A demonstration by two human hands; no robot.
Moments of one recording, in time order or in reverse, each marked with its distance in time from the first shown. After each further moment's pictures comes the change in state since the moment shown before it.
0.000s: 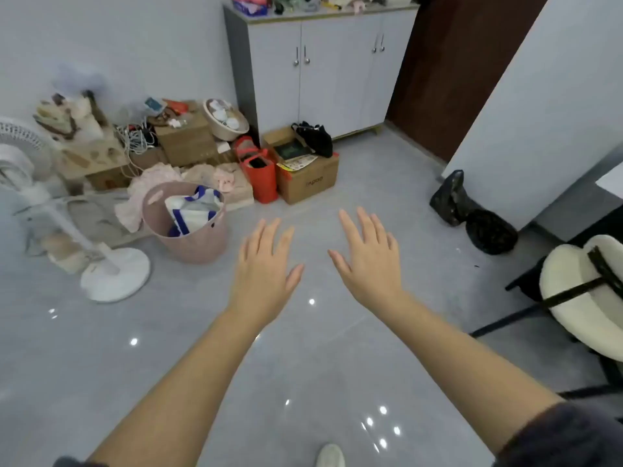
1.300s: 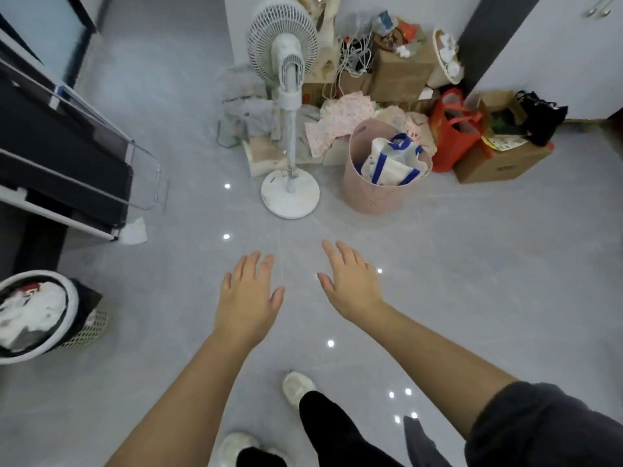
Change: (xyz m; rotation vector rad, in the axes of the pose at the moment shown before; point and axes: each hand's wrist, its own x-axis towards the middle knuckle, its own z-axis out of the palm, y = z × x) left_hand -0.317 -0.577 -0.098 -0.136 -0.331 -0.705; right_hand -0.052 -0.636 0.243 0.062 -0.616 -0.377
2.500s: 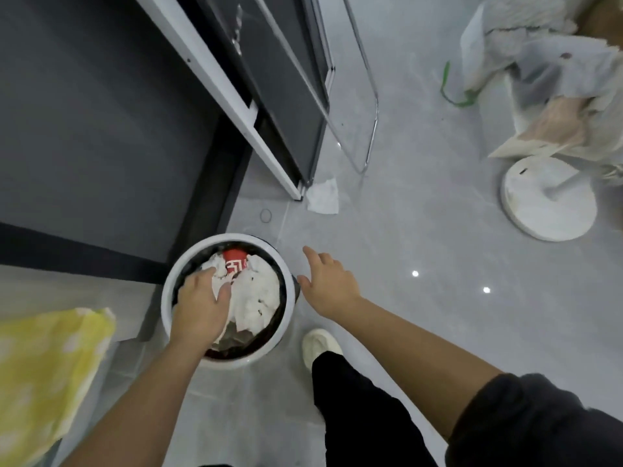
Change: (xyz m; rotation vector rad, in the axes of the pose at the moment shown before) left_hand 0.069 -0.805 0.062 -0.271 0.037 -0.778; right_hand 0.321 -0.609 0.449 0.055 -0.441 -0.263
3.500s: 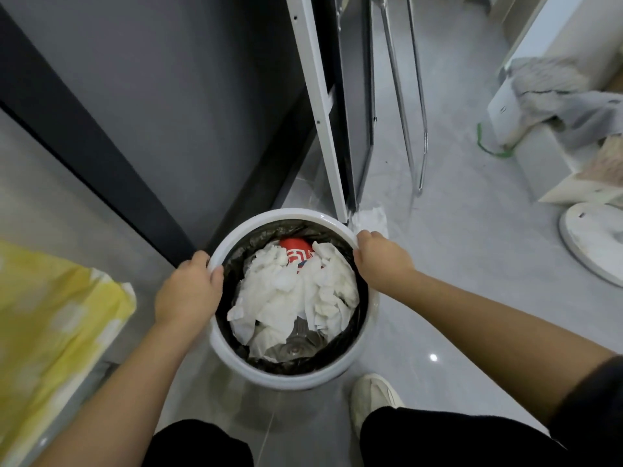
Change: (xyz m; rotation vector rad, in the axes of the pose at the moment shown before) left_hand 0.103 -0.165 0.049 0.104 0.399 0.128; right_hand 0.104 -0.017 0.098 -0.312 0.393 -0.023
